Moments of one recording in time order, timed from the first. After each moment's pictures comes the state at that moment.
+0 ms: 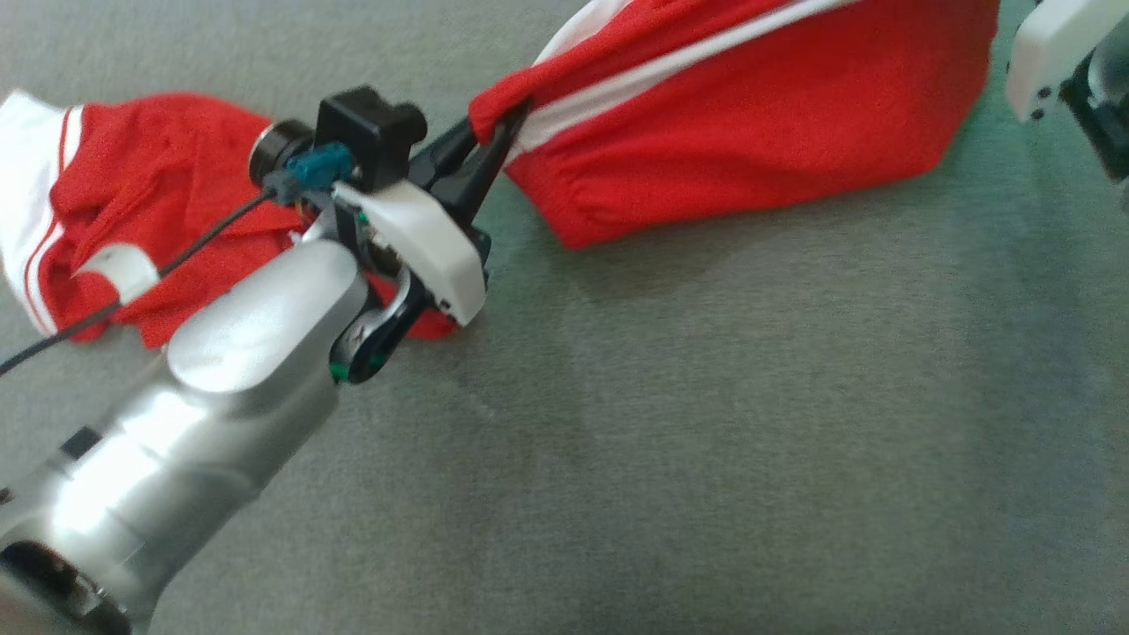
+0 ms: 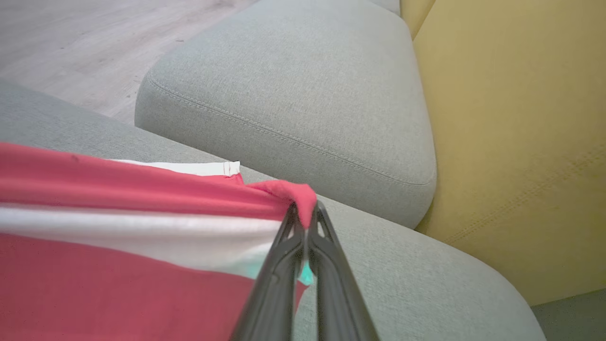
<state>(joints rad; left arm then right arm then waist) -0.98 0.38 -1.08 0.39 -0.89 0.00 -0.03 -1.14 -0.45 0.62 0.94 0.37 0.13 0.02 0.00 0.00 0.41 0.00</state>
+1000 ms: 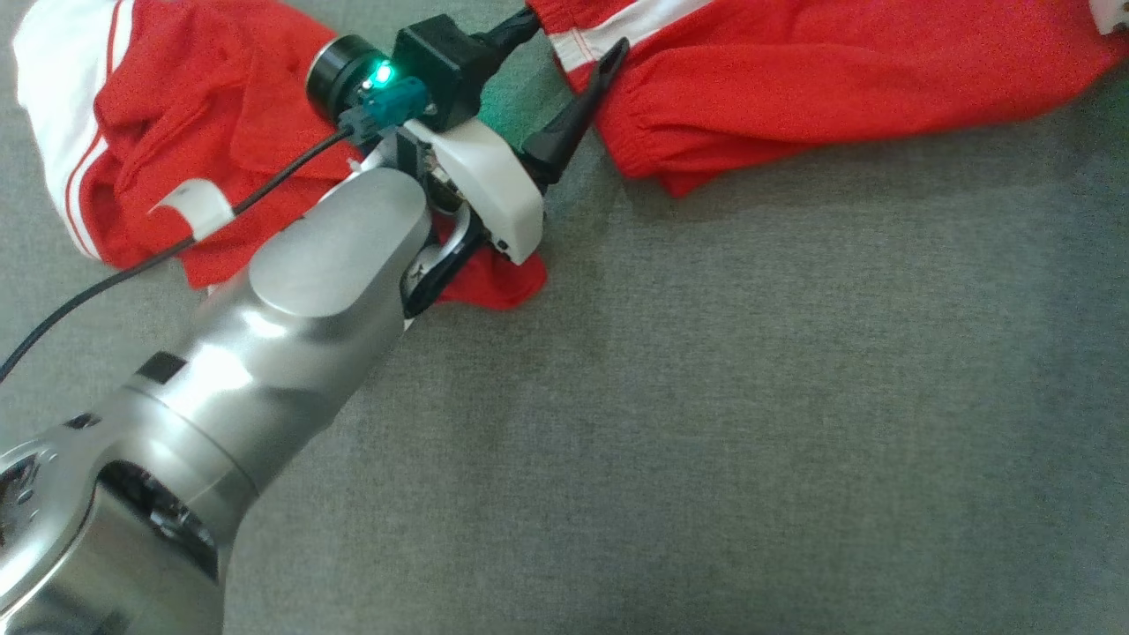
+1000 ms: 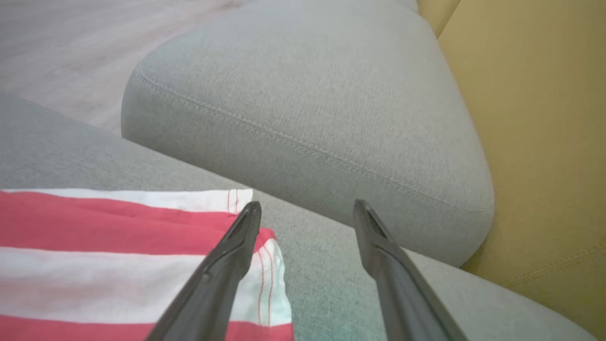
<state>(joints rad) -1.14 0.18 -1.13 0.71 -0.83 -0.10 -0.15 -1.36 -0.41 0.59 1.27 0.27 0.13 -0.20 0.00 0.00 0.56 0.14</state>
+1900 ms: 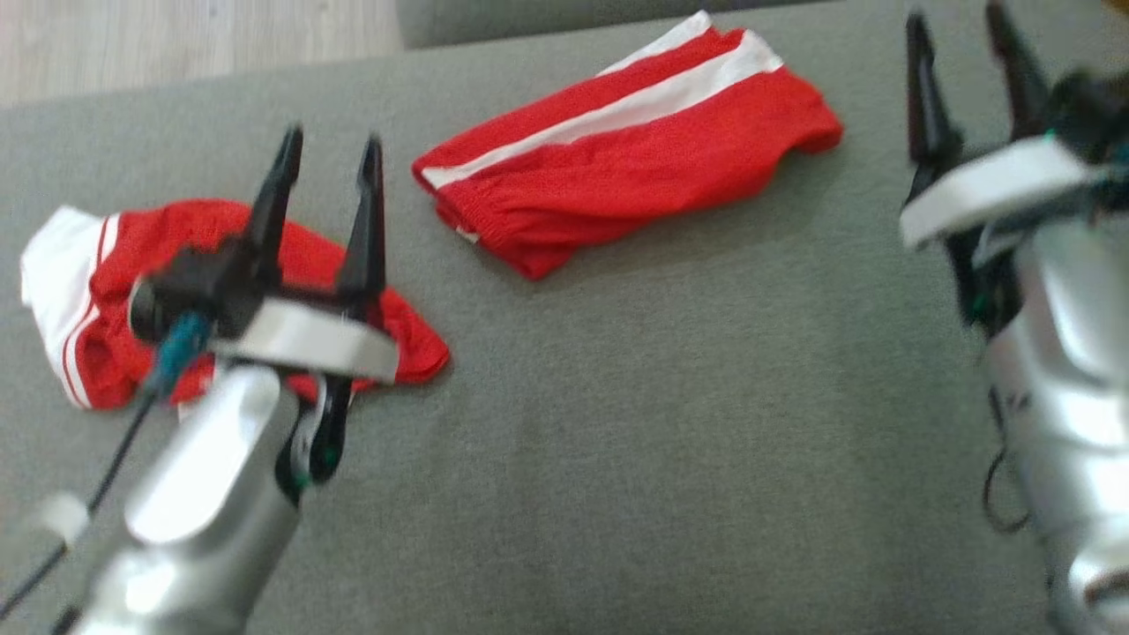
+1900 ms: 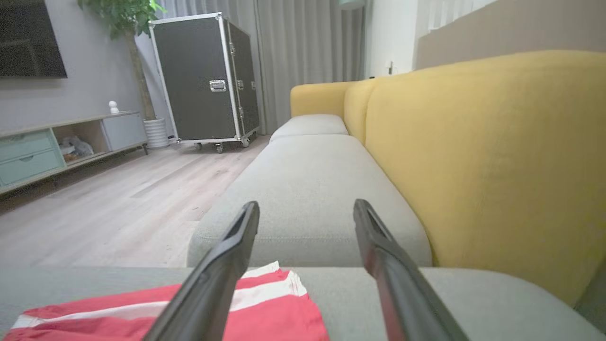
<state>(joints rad) -0.61 0.35 -0.64 0.31 -0.68 0.17 -0.26 -0.79 -0.23 0.21 0.75 0.29 0.13 -0.26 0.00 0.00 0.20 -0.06</state>
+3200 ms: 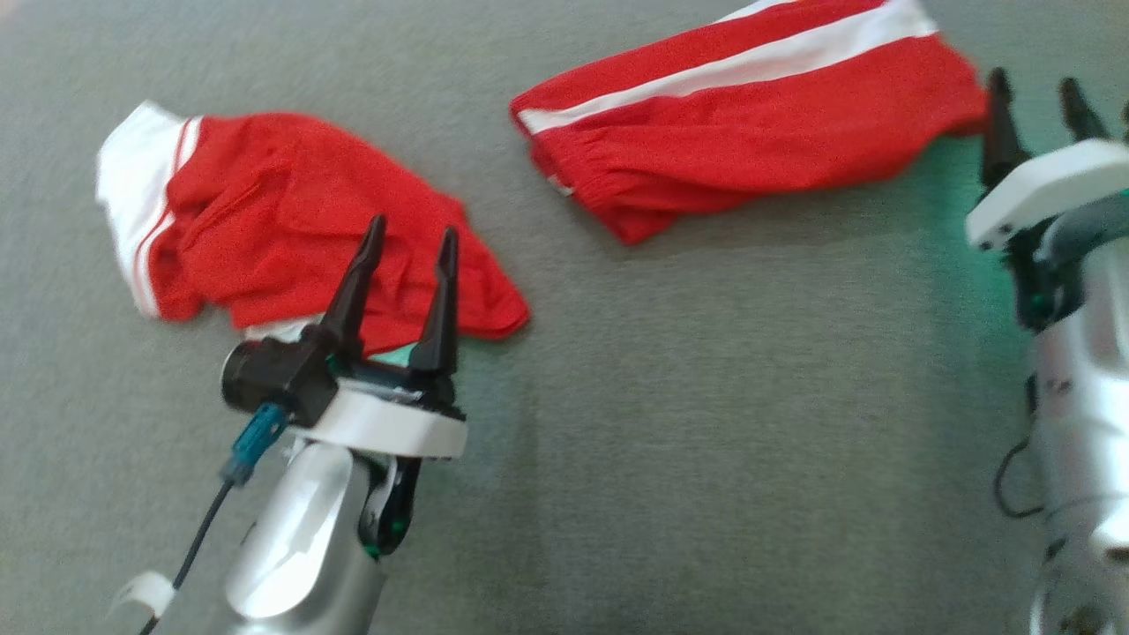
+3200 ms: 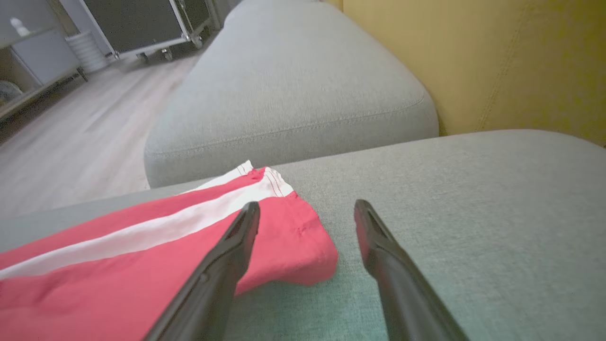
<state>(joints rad) -0.35 0.07 -0.33 0.30 -0.34 -0.08 -0.26 -0.74 -0.14 -0.18 0.77 0.12 0.13 -0.02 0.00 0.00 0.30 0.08</state>
